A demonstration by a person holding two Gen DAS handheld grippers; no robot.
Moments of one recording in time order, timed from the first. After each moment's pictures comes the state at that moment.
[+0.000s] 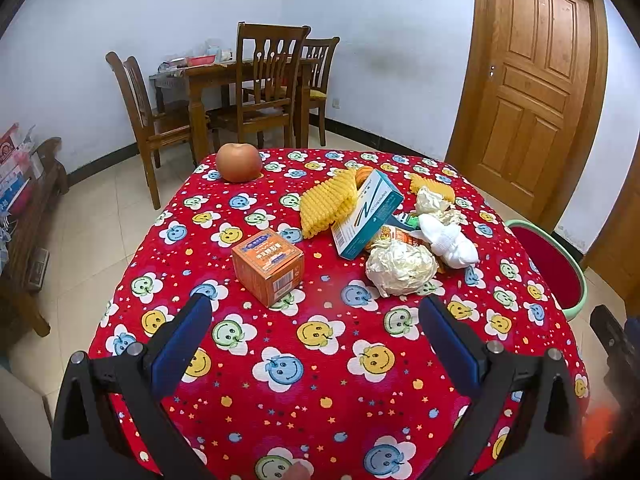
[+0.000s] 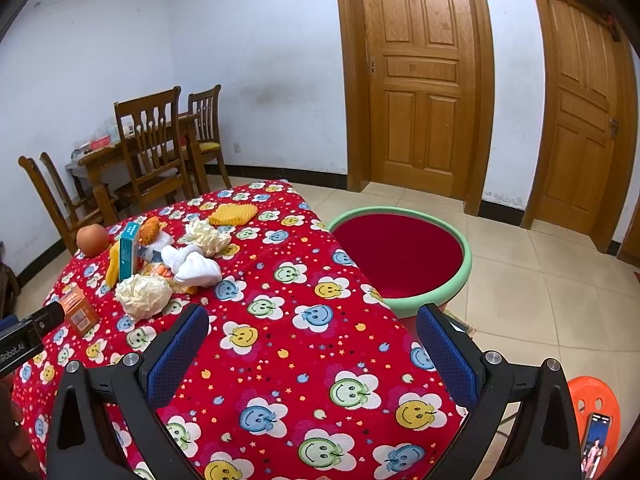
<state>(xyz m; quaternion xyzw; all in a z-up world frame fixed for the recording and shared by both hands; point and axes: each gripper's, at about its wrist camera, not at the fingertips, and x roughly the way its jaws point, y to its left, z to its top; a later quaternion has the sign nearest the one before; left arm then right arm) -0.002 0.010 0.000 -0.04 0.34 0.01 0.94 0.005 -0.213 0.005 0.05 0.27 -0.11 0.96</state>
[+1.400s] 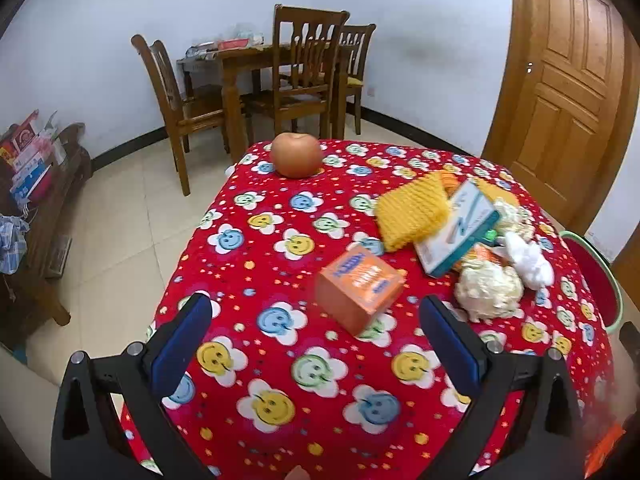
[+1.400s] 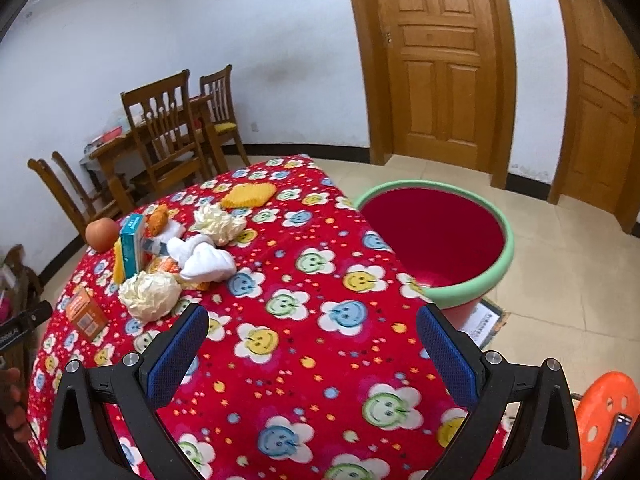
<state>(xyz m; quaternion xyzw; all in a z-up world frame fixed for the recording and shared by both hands) 0.042 0.075 -0.011 -0.04 0.37 0.06 0.93 0.051 -0.215 -0.013 0.09 0.31 -0.06 0.94</state>
